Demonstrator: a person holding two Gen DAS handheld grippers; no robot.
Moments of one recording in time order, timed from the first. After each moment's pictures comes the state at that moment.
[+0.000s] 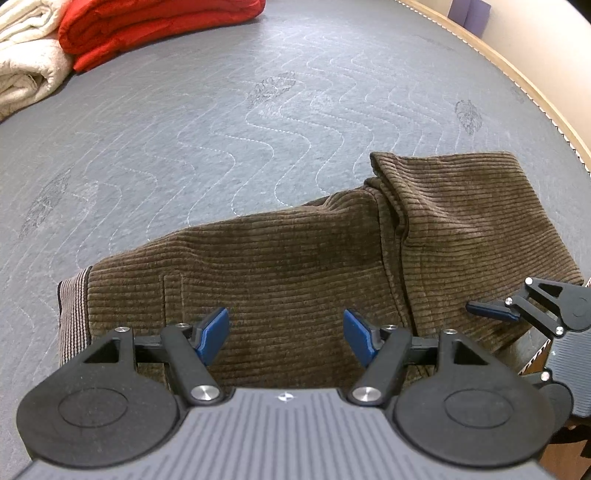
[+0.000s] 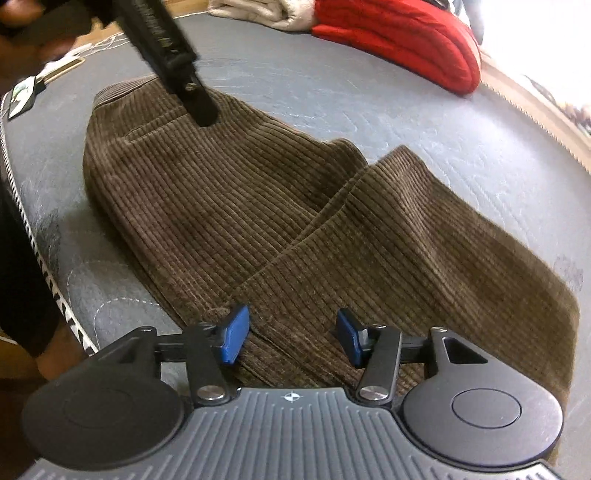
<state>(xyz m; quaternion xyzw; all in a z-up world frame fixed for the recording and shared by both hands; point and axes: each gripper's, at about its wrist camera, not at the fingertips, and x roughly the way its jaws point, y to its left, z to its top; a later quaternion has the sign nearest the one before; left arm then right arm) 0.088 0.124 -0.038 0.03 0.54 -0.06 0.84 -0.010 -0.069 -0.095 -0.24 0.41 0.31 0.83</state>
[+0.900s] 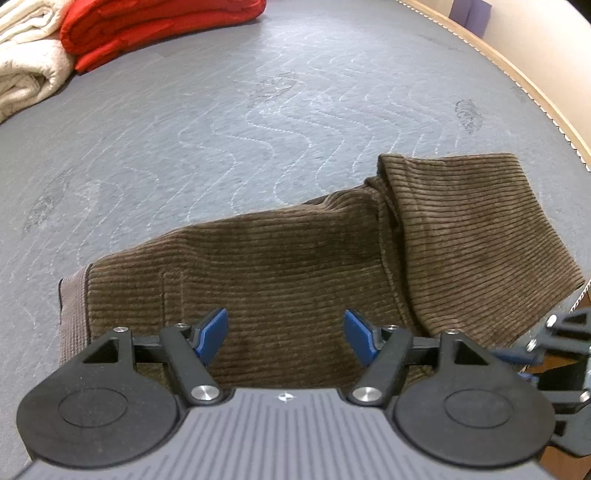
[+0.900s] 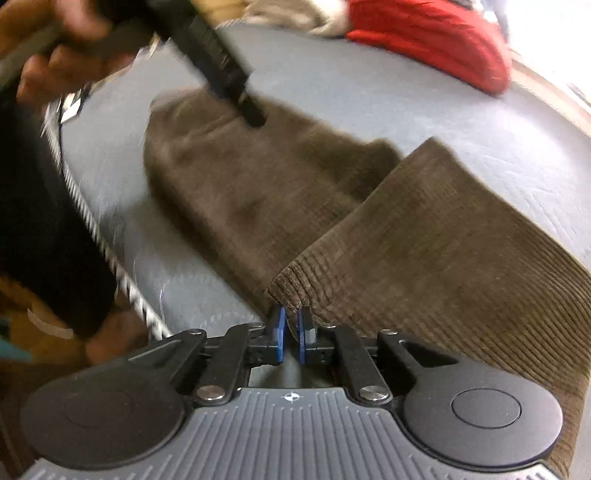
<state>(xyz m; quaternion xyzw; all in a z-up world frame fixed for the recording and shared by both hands) 0.087 0.118 -0.037 0.03 0.54 -0.06 0.84 -0.033 -0.099 -0.063 -0.17 0.41 0.36 0.82</state>
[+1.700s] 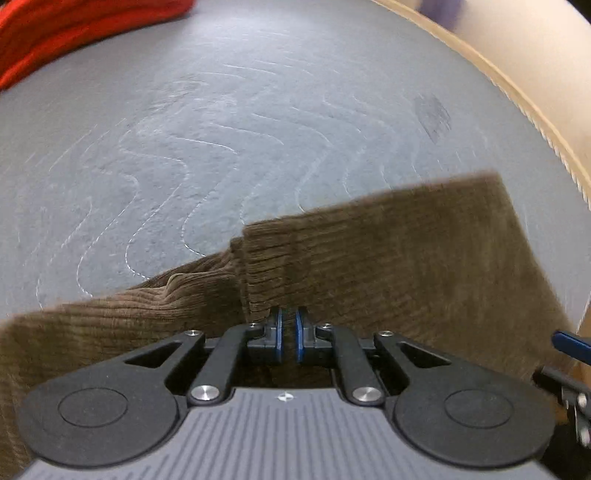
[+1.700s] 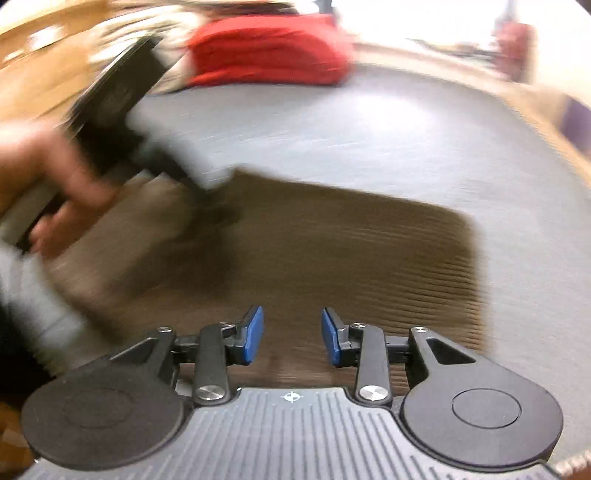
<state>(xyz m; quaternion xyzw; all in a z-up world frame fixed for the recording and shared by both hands) 0.180 0.005 -0.101 0.00 0.54 -0.11 0.84 0.008 -0.214 -0.046 -0.07 0.40 0.13 0.91</state>
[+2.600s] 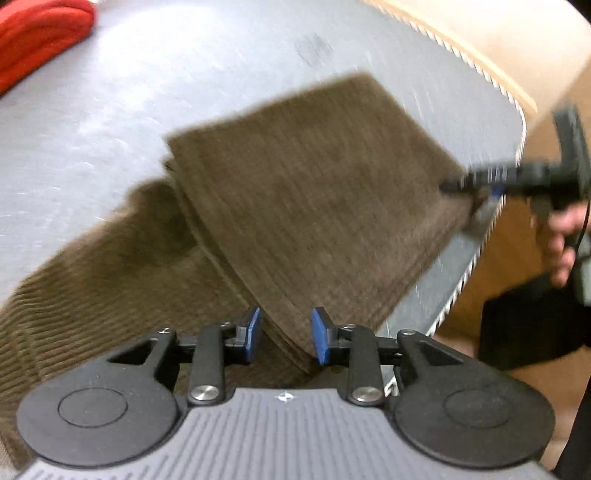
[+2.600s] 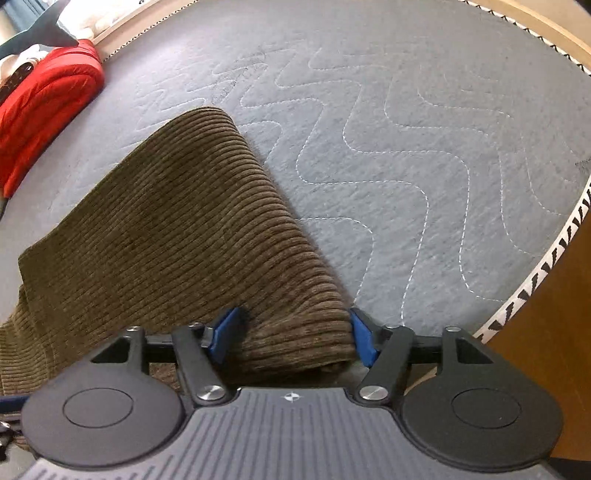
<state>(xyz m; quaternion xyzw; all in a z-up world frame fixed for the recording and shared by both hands) 0.078 0.014 -0.058 0.10 0.54 -0.24 0.80 0.024 -0.316 -0.090 0.19 0.50 -0.07 0.84</state>
